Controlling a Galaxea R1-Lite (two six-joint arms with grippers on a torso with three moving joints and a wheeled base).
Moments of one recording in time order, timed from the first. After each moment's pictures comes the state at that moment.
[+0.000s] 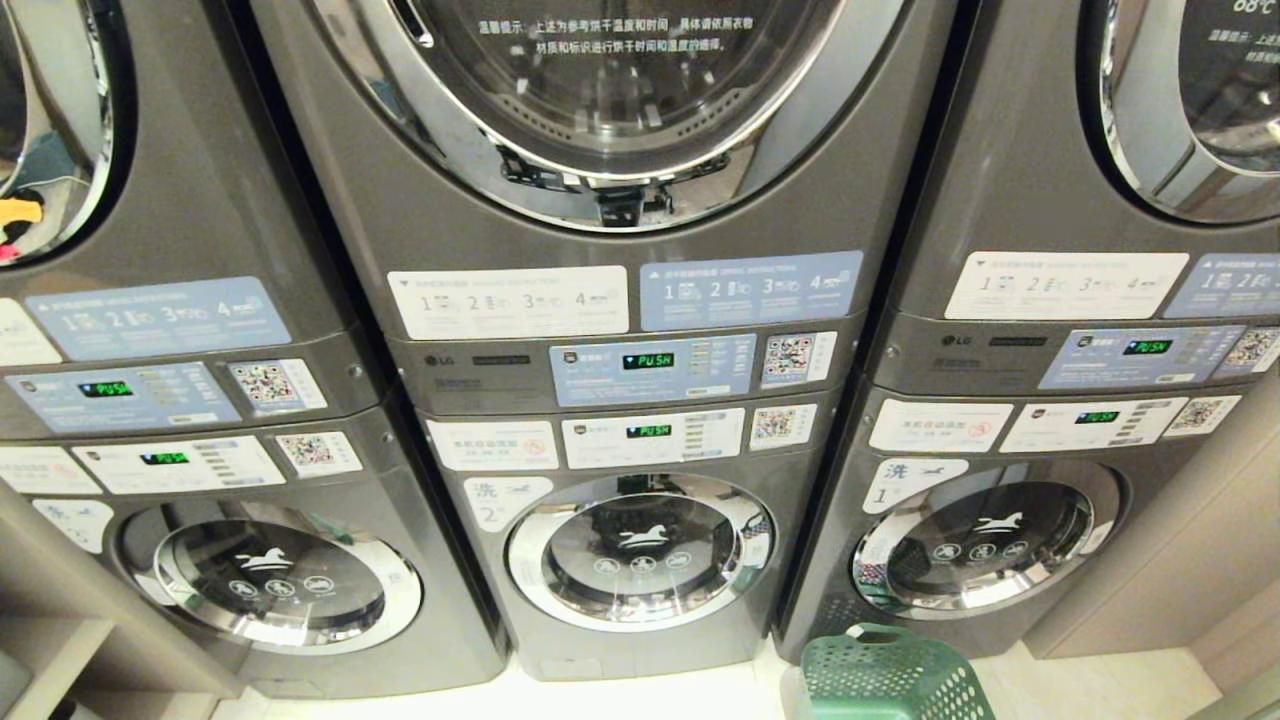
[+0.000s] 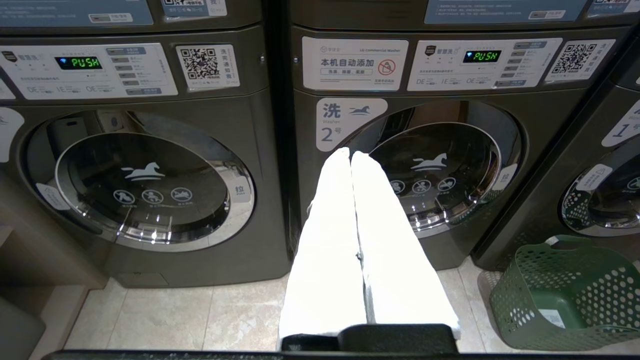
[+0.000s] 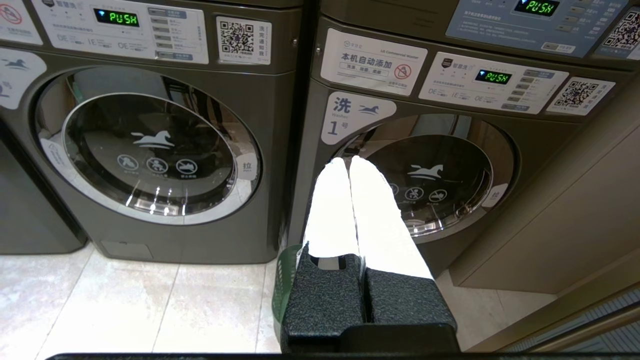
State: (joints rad) left arm 0.01 0.00 0.00 0.00 0.00 0.00; right arm -0.02 0.00 0.00 0.01 0.03 -0.15
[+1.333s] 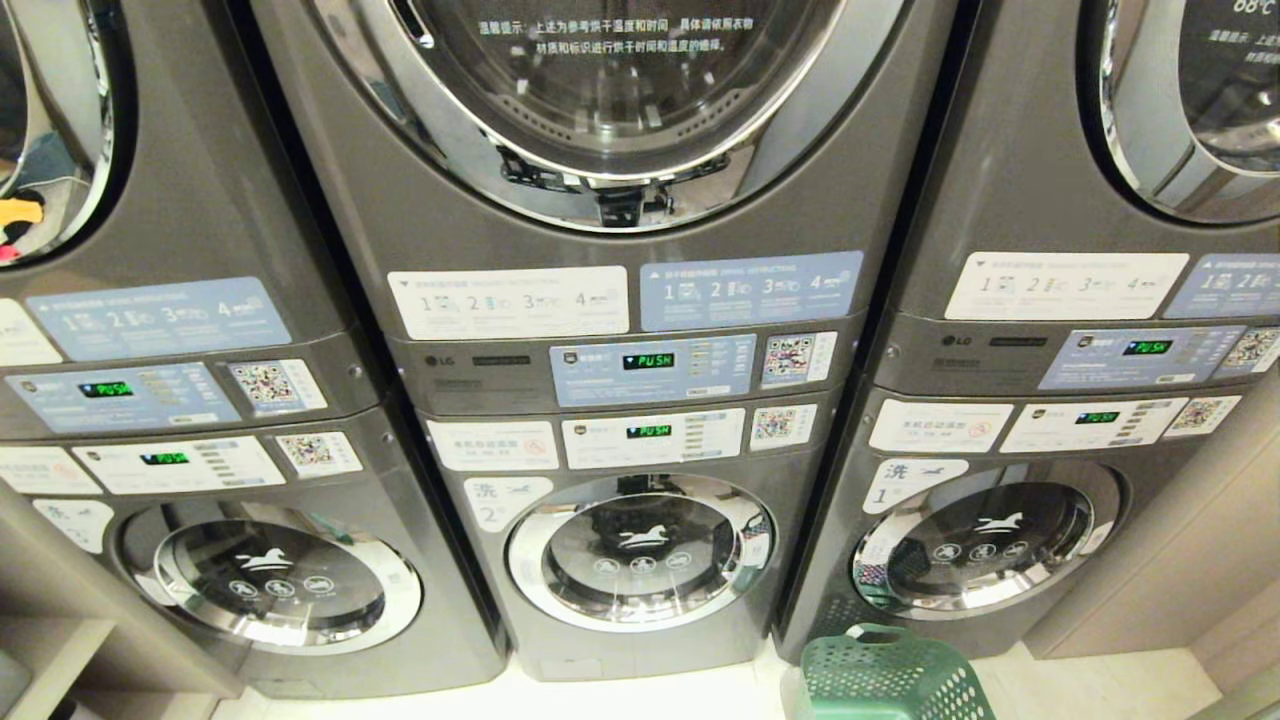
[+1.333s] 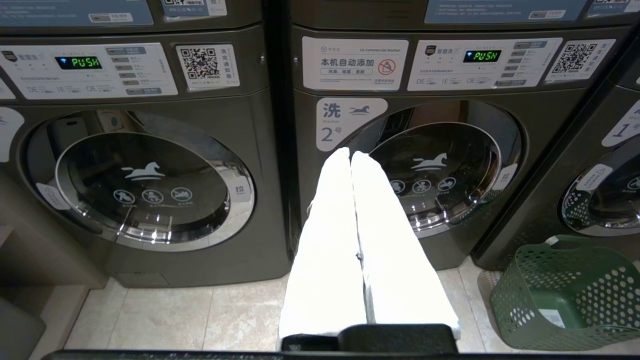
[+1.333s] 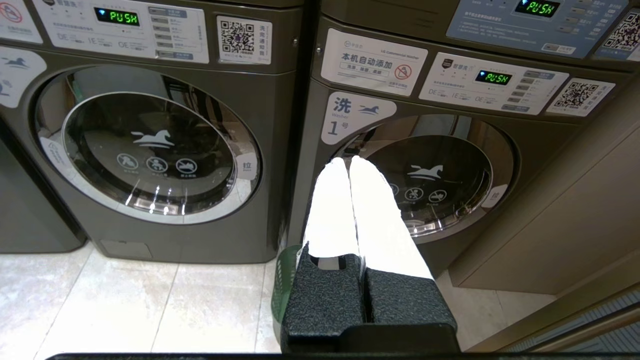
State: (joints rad) left arm 0.01 0.00 0.00 0.00 0.01 0.00; right arm -0.02 0.00 0.00 0.01 0.03 -0.15
